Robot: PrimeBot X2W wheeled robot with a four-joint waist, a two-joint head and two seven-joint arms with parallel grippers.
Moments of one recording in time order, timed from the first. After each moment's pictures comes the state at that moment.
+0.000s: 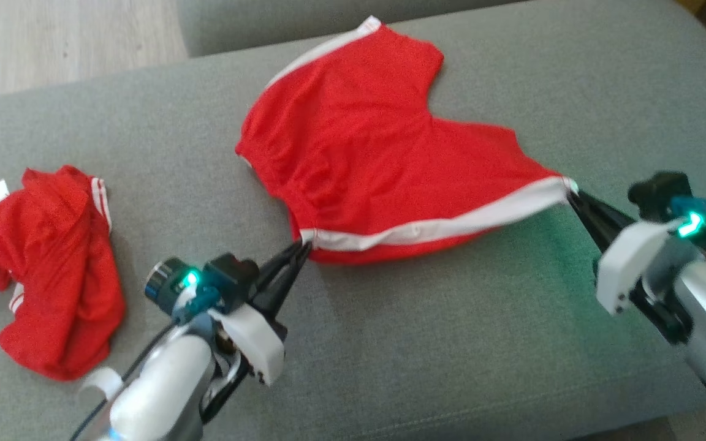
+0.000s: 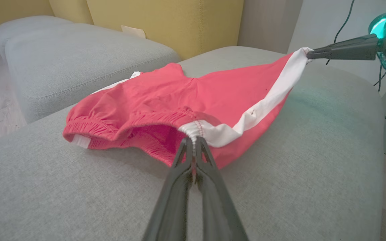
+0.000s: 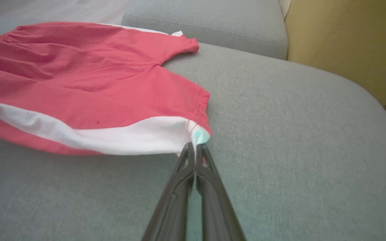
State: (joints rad) left arm -0.39 0.25 -0.70 0.45 -0.31 -0.13 -0.26; right arm -0.57 -0.53 0.73 0.63 0.59 0.13 -0.01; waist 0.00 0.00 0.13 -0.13
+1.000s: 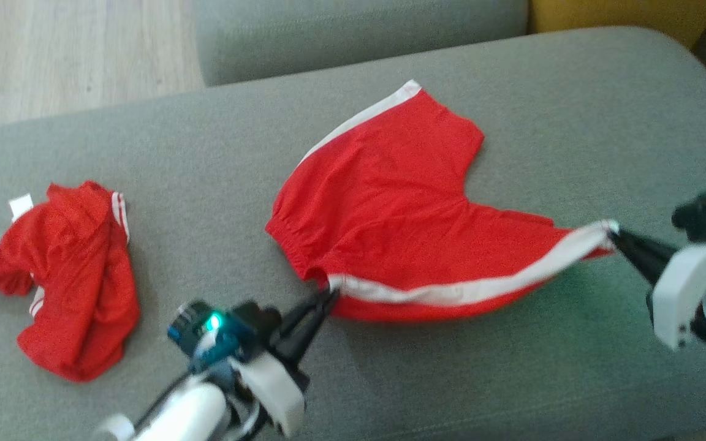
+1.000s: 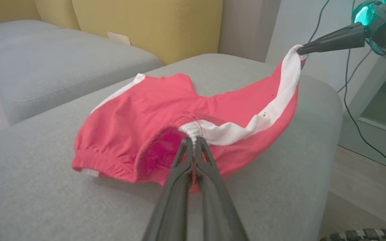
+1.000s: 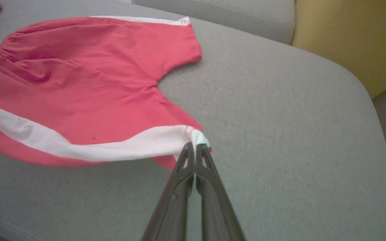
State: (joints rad) left arm -0.22 0.28 -0.75 0.22 -0.33 -0.09 -0.18; right arm -0.31 -0.77 0.57 0.18 0.66 0.13 0.34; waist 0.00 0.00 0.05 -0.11
